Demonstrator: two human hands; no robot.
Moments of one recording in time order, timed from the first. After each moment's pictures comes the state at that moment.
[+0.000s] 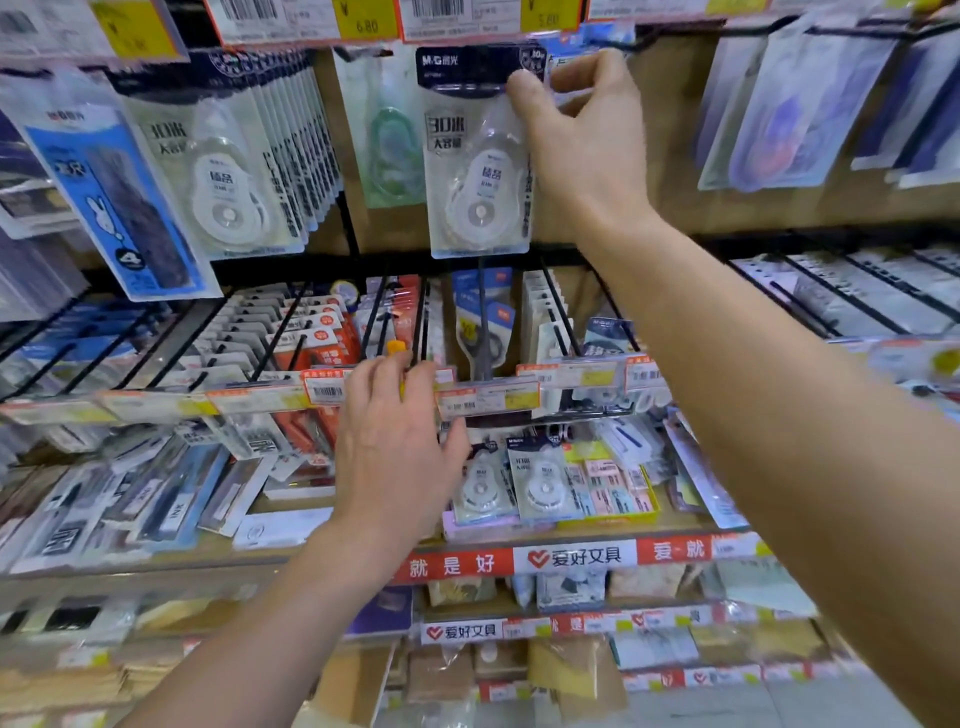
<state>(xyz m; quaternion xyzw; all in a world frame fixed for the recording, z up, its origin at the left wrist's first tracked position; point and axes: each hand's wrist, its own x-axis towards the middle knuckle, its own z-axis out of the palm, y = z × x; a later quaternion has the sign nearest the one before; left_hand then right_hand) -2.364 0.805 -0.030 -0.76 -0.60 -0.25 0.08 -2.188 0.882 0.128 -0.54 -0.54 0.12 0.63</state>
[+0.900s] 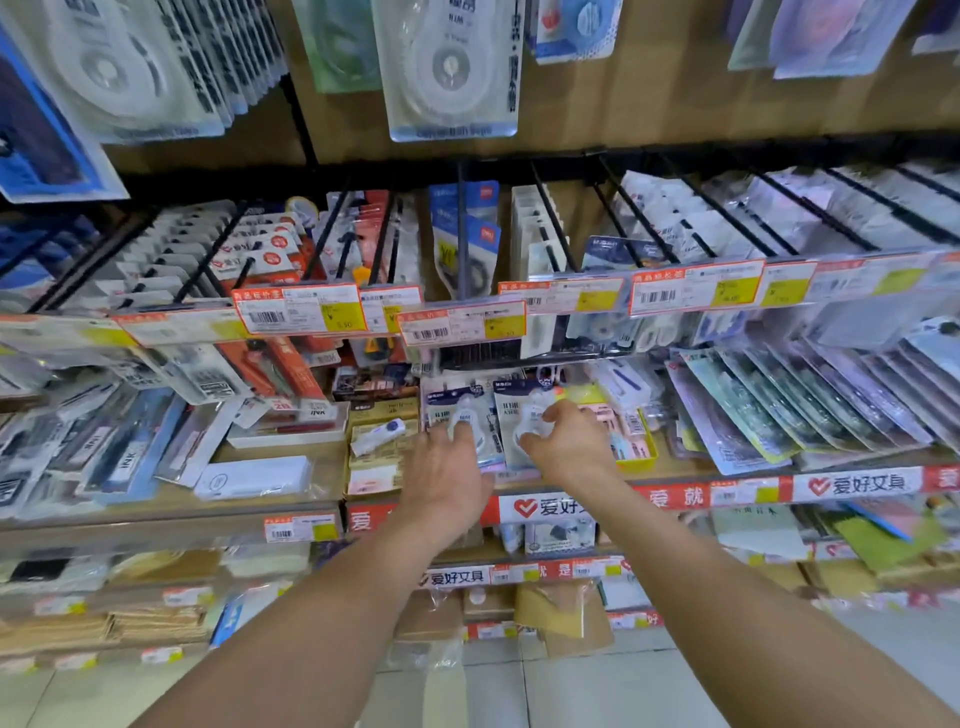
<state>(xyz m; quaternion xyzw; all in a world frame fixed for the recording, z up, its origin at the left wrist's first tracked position) -2.313 0.834 -0.193 -0.76 -0.64 -0.01 -0.14 -2.159 0.831 -0.189 -0.80 -0.49 0.29 0.20</state>
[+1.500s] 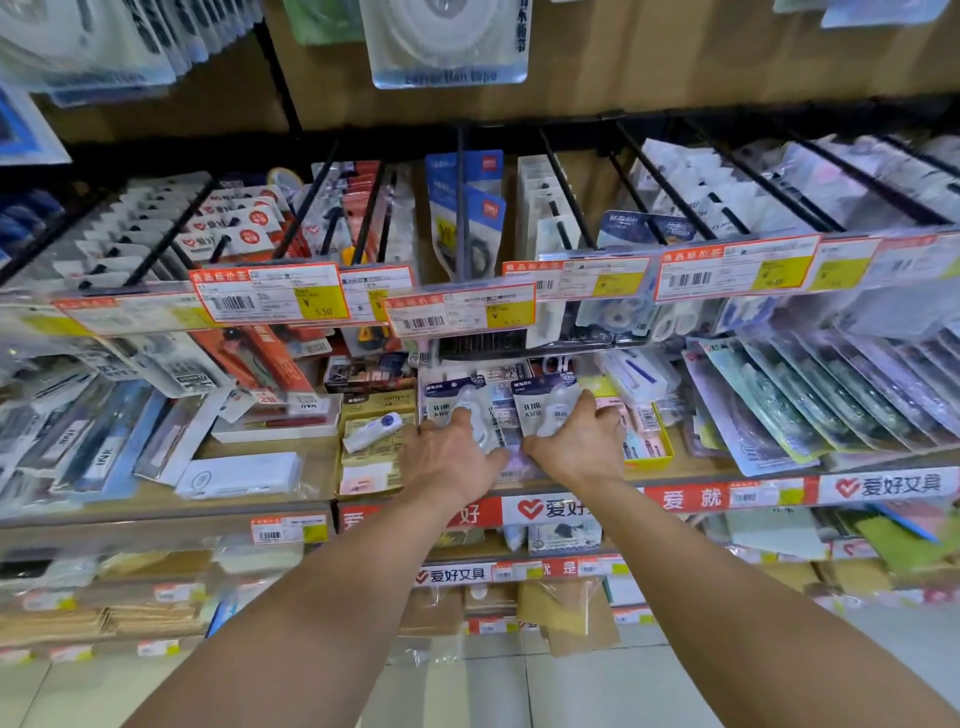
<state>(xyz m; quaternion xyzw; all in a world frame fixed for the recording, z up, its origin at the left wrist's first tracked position) -2.305 0.881 -0.239 -0.70 -0.69 0.04 -0.18 -2.156 0.850 -0.229 -0.84 -0.43 0.27 0.19</state>
